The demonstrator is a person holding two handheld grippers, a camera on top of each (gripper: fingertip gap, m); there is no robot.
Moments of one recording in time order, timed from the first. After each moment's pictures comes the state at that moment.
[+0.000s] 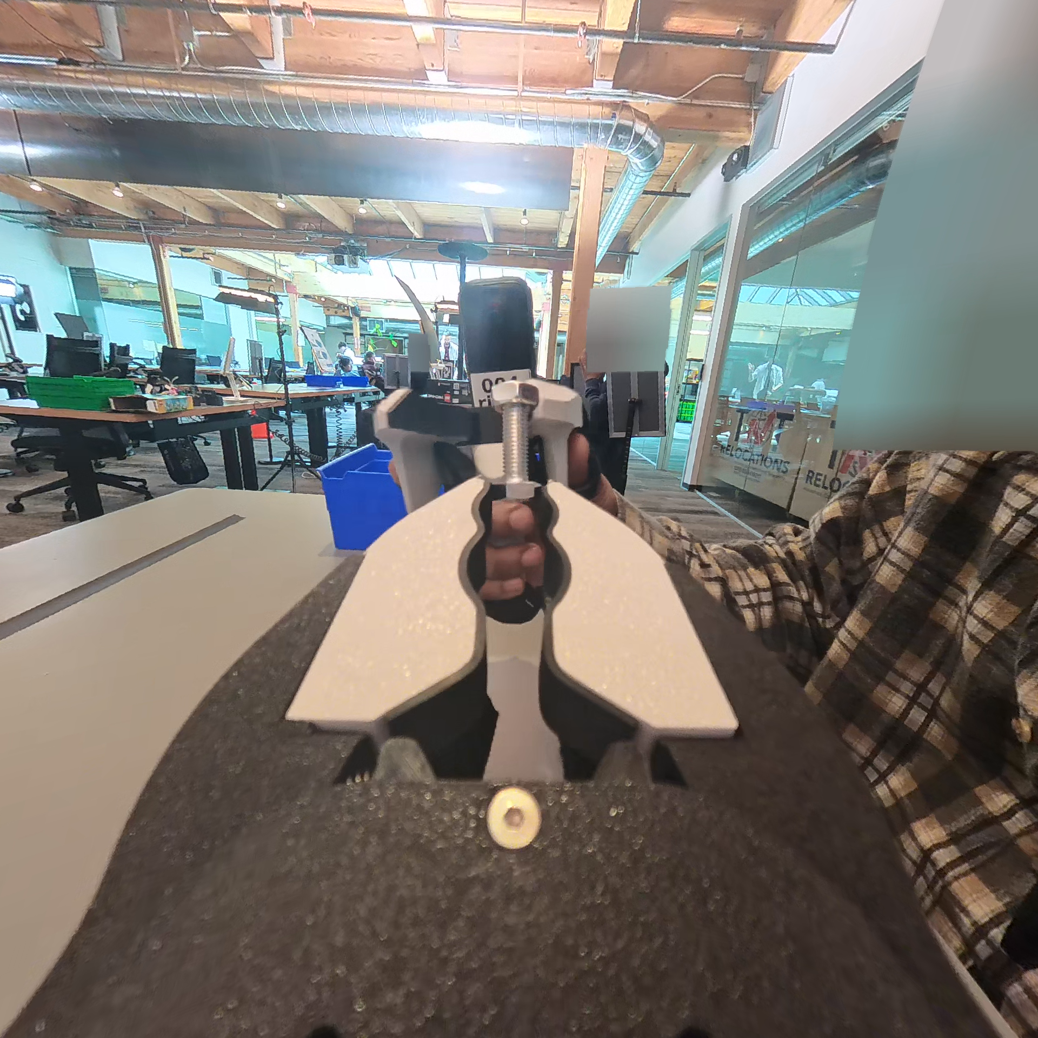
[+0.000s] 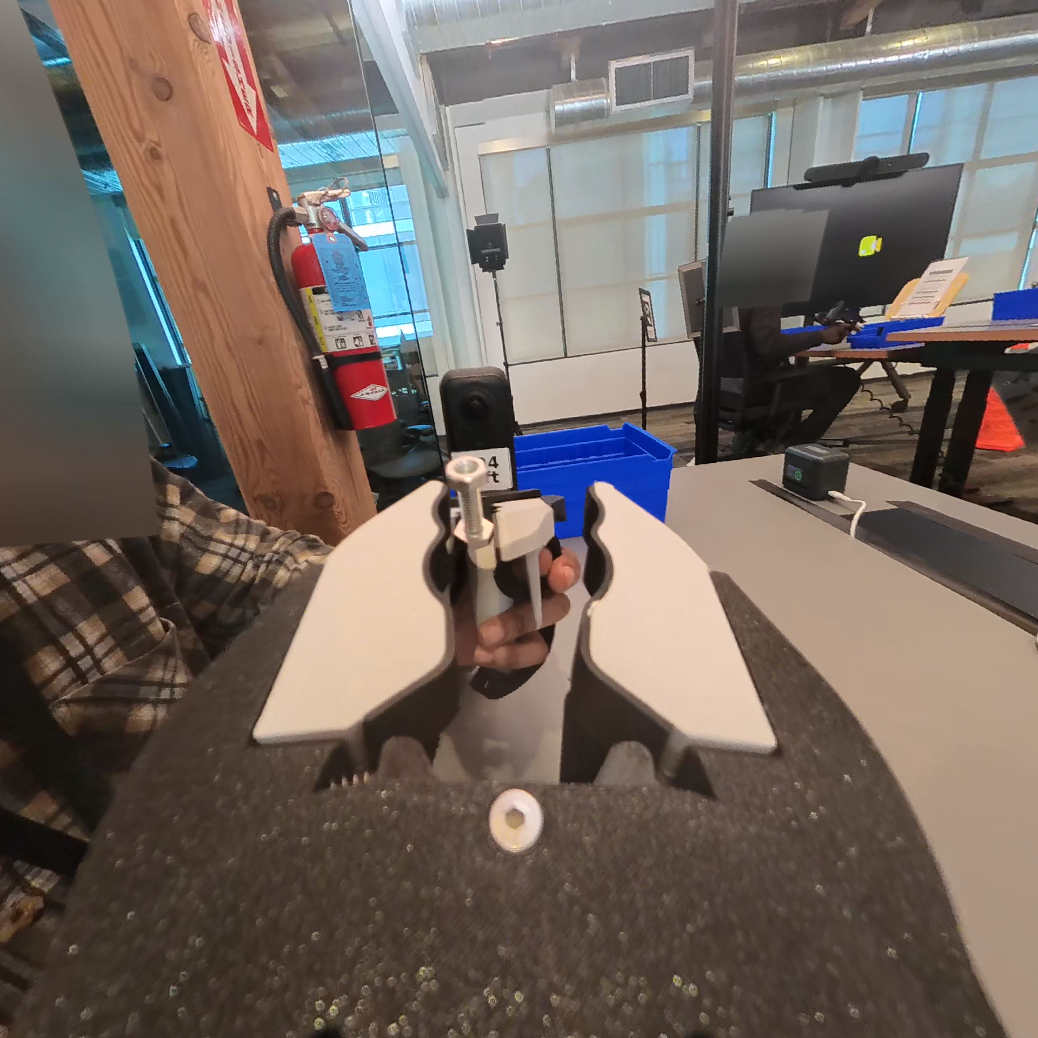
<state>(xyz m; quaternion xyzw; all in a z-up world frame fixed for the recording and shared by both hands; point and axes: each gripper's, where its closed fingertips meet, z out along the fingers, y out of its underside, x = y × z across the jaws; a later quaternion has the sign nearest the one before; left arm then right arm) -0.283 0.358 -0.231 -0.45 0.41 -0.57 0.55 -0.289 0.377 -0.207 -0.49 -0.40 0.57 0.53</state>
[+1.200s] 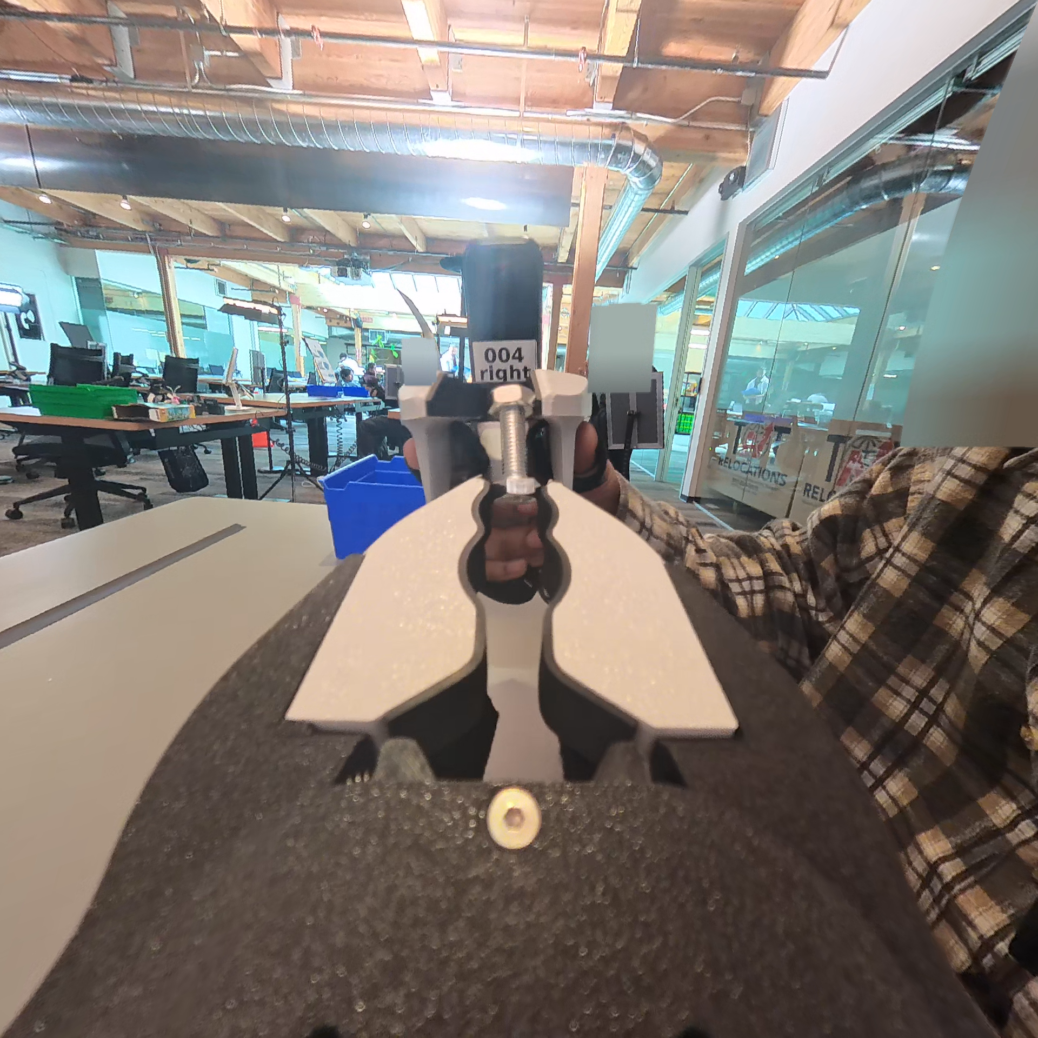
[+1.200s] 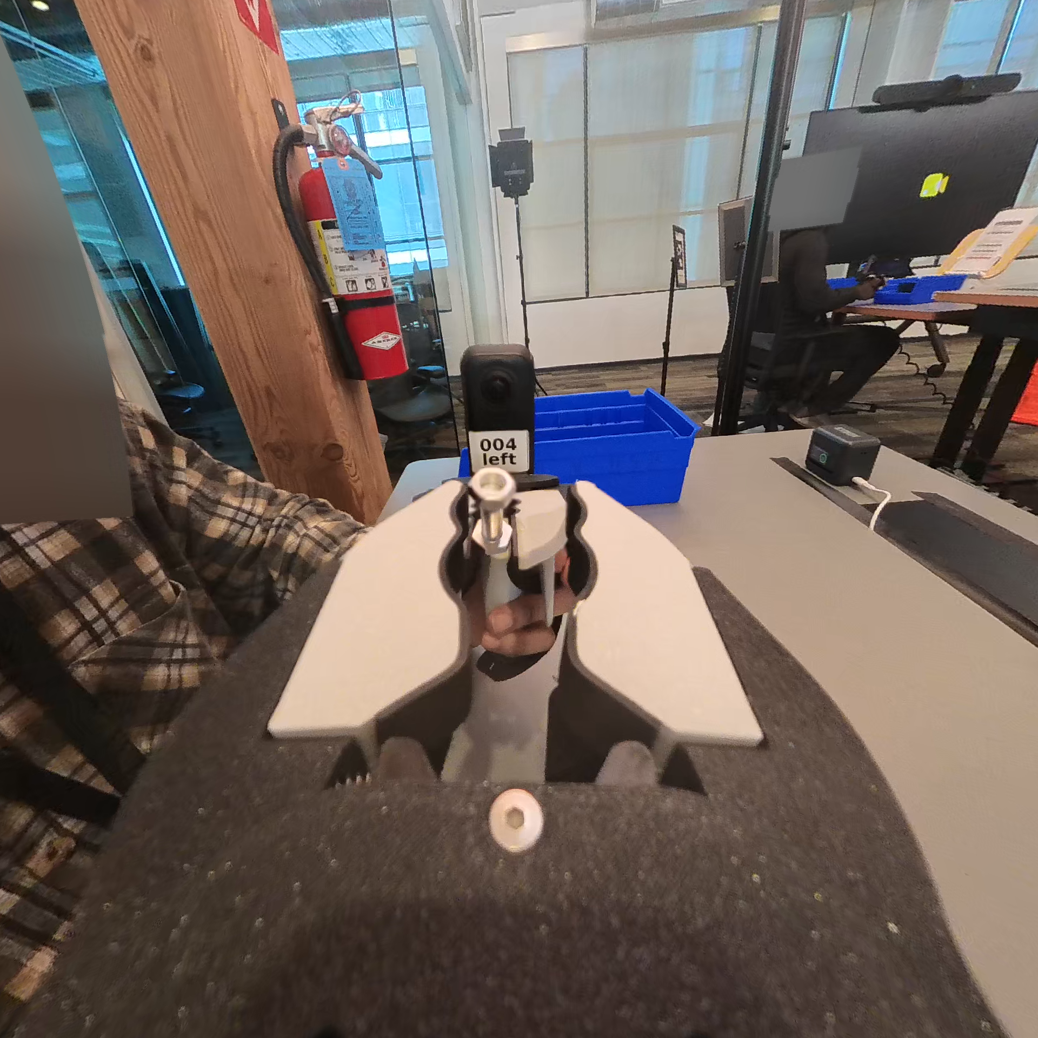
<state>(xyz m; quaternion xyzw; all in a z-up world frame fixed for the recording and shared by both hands) -0.289 0.358 -0.224 -0.44 0.40 -0.58 0.56 -0.302 0.370 -0.199 -0.50 -0.46 0.54 0.50</state>
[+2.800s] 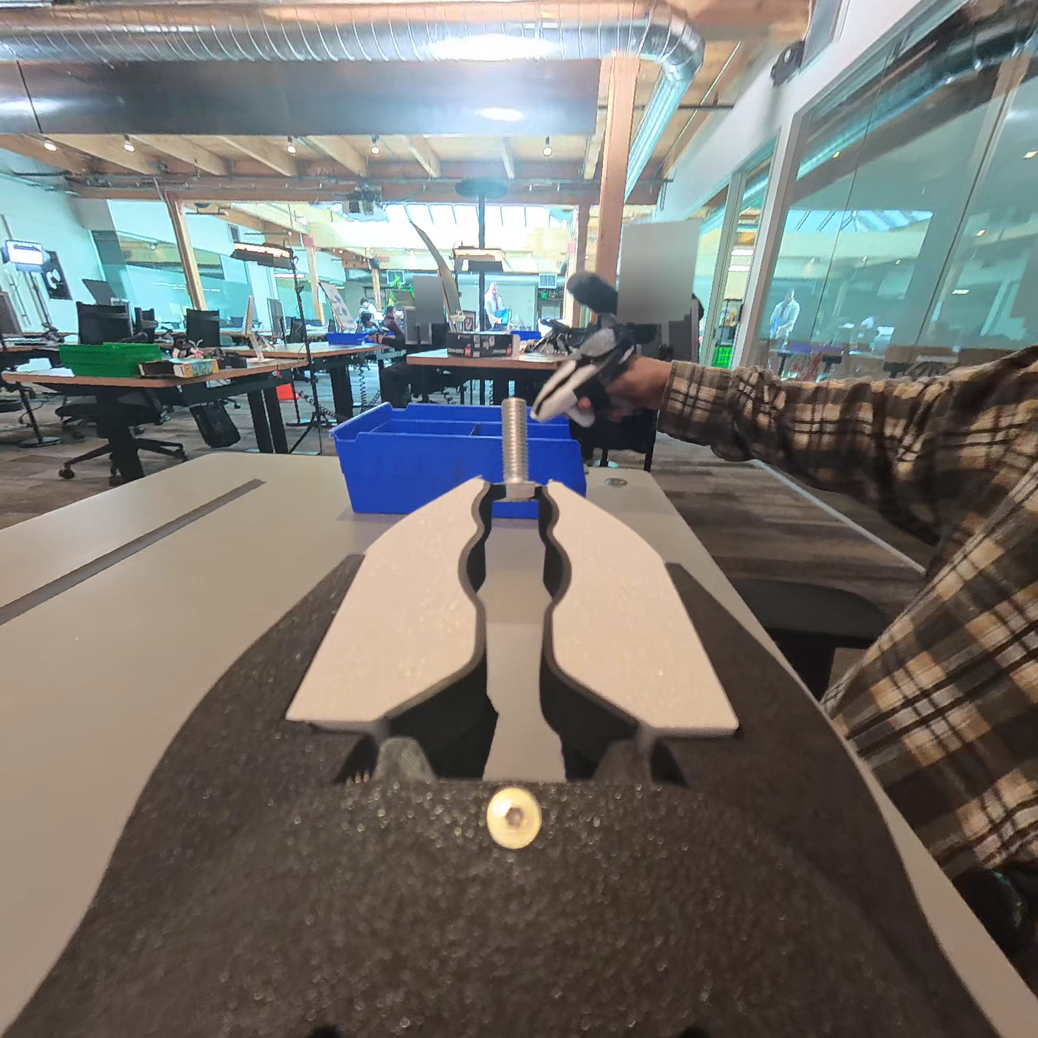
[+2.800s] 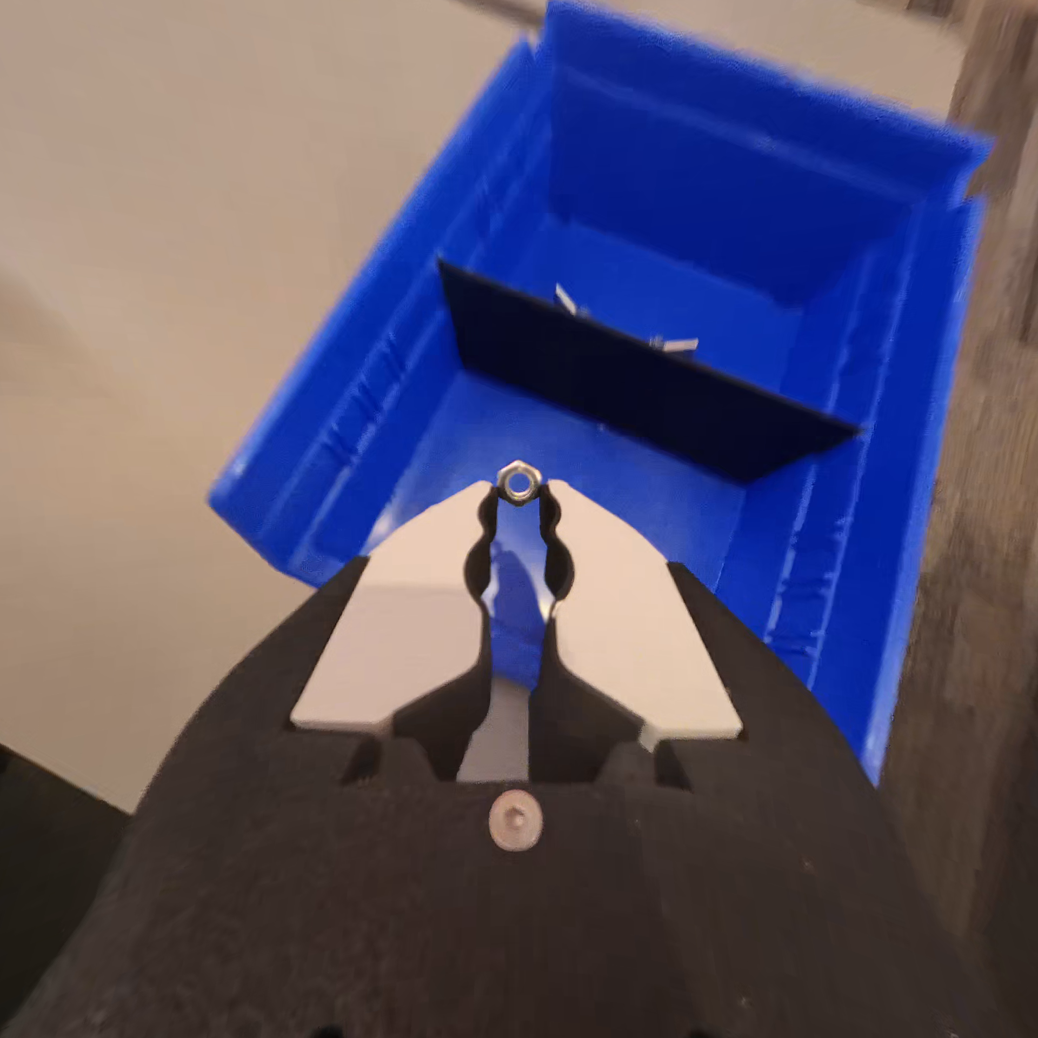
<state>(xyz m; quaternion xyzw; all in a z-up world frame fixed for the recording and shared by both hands) -0.267 0.356 -0.248 -0.48 0.43 -0.53 0.55 0.149 0.363 -0.320 -0.89 -0.21 0.07 0.40</state>
